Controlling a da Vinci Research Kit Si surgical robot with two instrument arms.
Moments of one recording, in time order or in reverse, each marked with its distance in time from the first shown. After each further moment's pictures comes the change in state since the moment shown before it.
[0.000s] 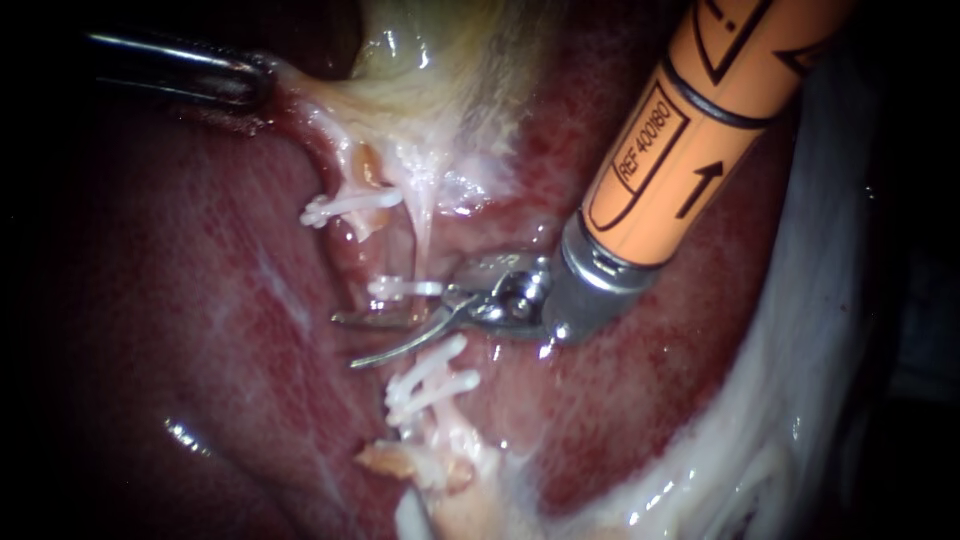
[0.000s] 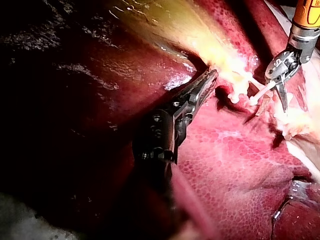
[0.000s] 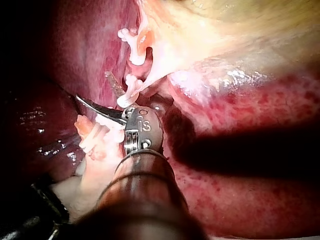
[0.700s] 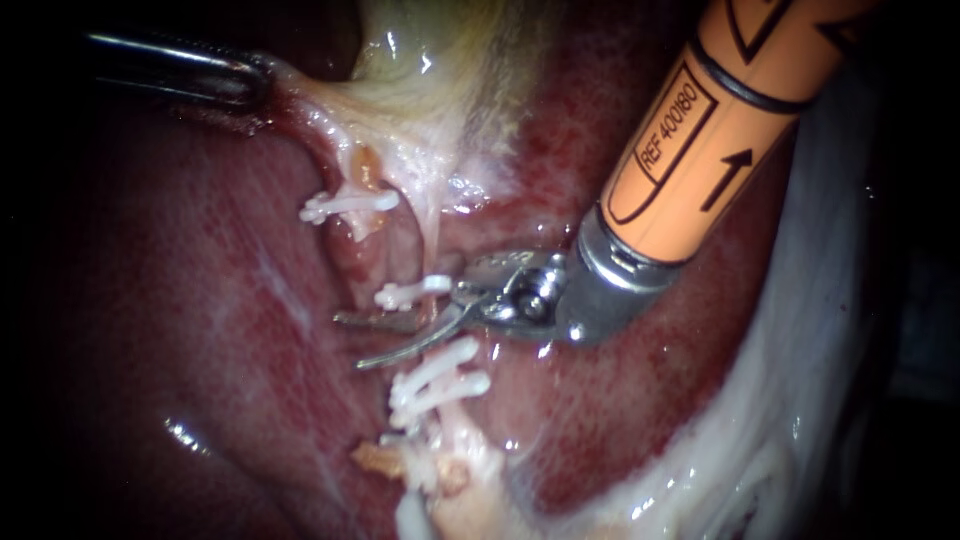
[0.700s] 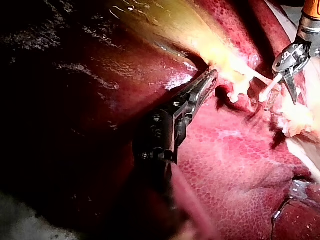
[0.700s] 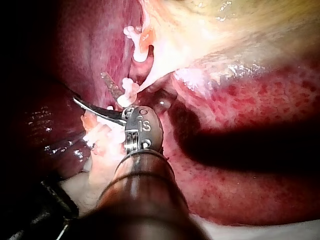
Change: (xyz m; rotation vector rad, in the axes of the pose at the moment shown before) right arm 0.001 -0.002 0.000 0.029 0.029 0.004; left arm 0.000 0.000 0.000 0.000 0.000 0.000
